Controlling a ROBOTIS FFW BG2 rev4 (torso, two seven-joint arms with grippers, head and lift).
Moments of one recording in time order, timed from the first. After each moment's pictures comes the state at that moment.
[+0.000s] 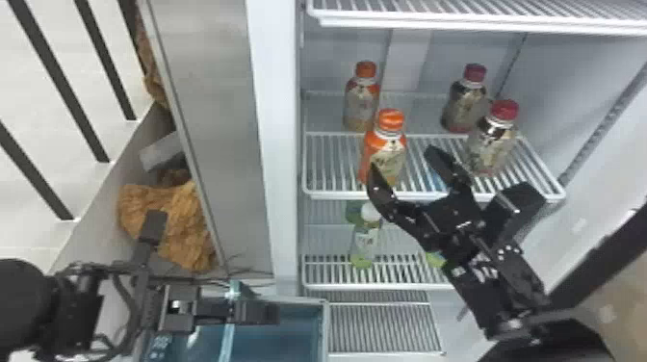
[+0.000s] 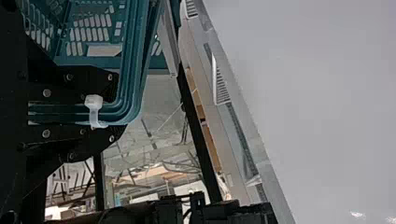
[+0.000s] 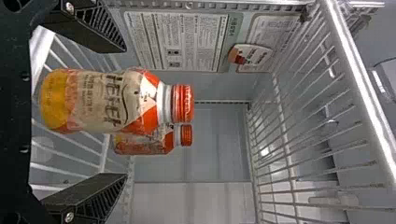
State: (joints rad) left arm -0.01 0.29 0.10 -1.87 0.74 1.57 -0.71; right arm 0.18 -0.14 0.10 -1.83 -0.15 -0.08 0.29
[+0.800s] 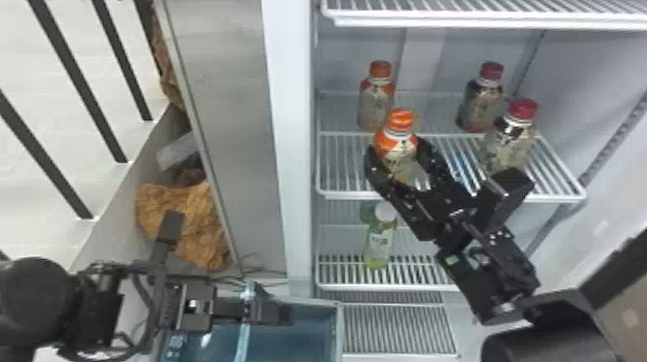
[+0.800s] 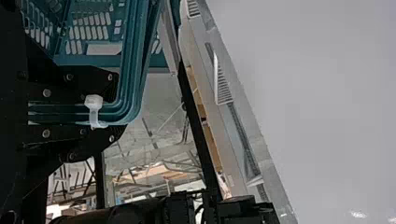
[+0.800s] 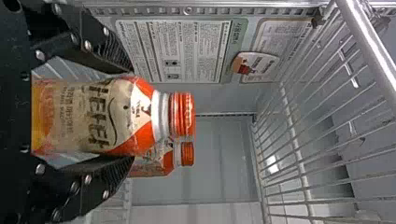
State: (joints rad) left arm -0.01 0.29 0.10 -1.87 0.74 1.57 -0.71; right arm 0.09 -0.15 0.17 -1.77 -0.18 -0.07 0.27
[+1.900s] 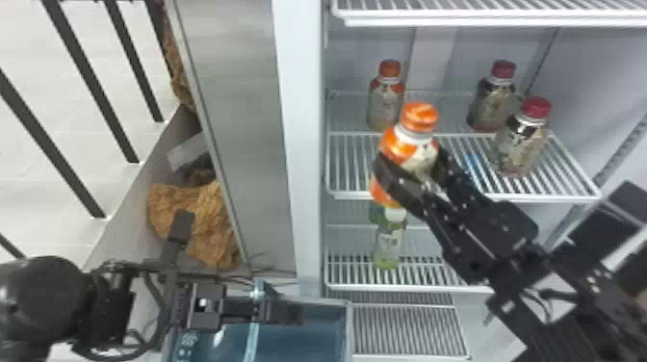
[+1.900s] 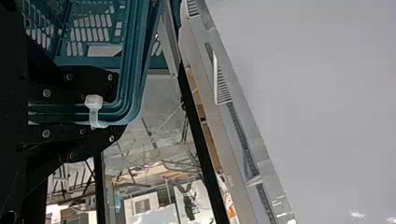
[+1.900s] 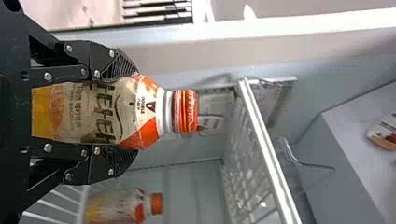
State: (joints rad) left arm -0.01 0.29 0.10 -1.87 0.74 1.57 -0.71; right arm 0.40 -0.16 0.08 -2.27 -0.29 0.19 0.44
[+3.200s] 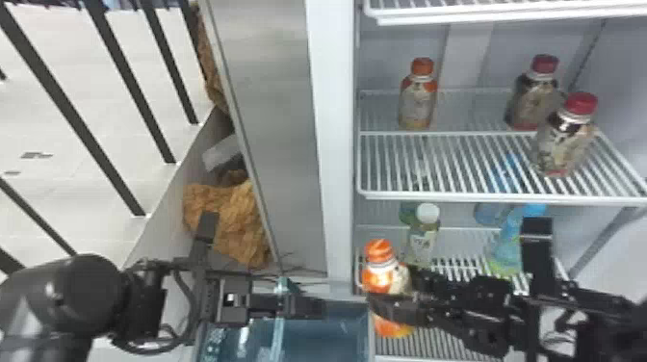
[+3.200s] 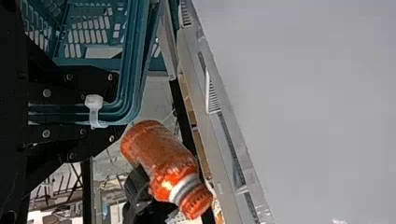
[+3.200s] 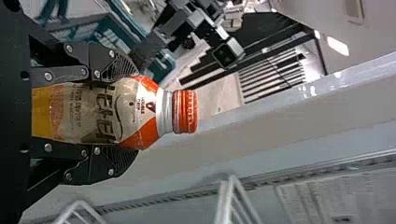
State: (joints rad) left arm 0.00 0.27 0.15 -1.87 0.73 1.57 -0.69; right arm 0.26 -0.23 0.09 -2.10 -0.14 0.72 0.96
